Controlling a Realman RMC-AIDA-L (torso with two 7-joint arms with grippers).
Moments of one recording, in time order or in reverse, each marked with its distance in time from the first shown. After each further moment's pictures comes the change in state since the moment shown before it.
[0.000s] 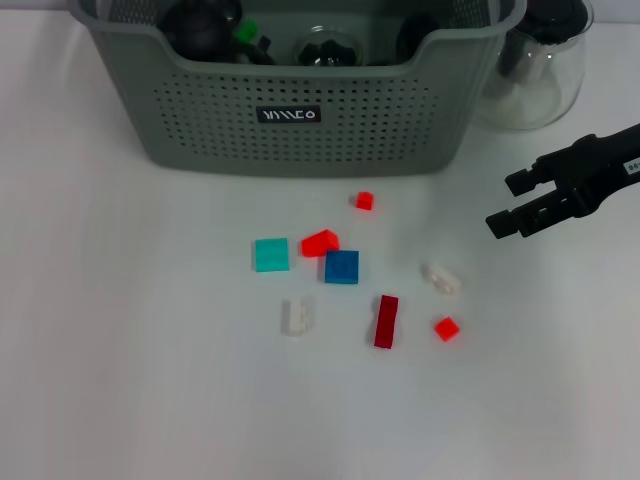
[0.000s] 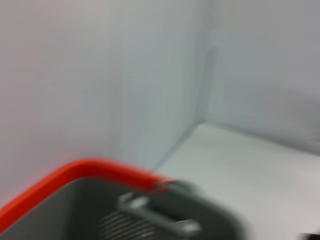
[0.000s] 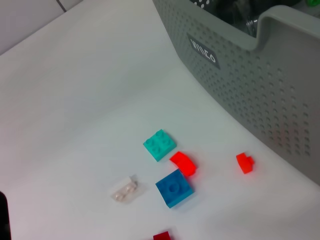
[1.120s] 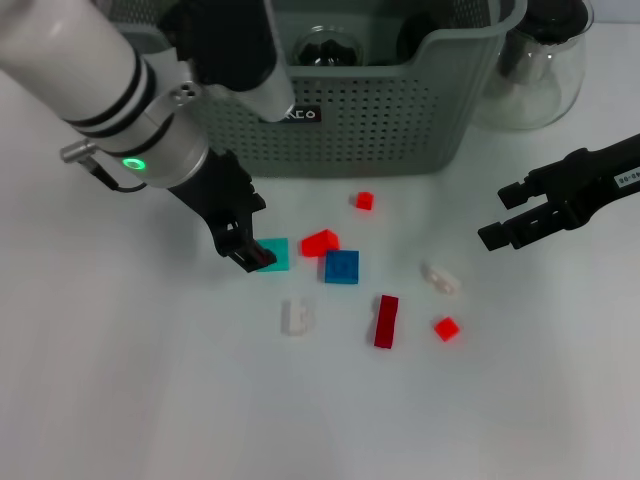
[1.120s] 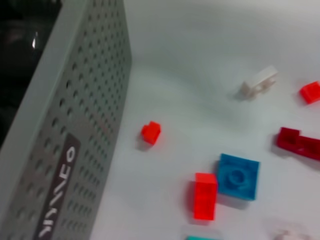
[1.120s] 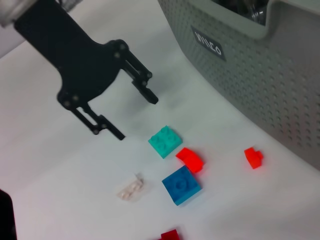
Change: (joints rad) left arm 0.154 -0.118 0.441 -0.182 0.475 -0.098 0.169; right arm -0.010 0.016 -0.005 0.010 -0.002 0.008 0.008
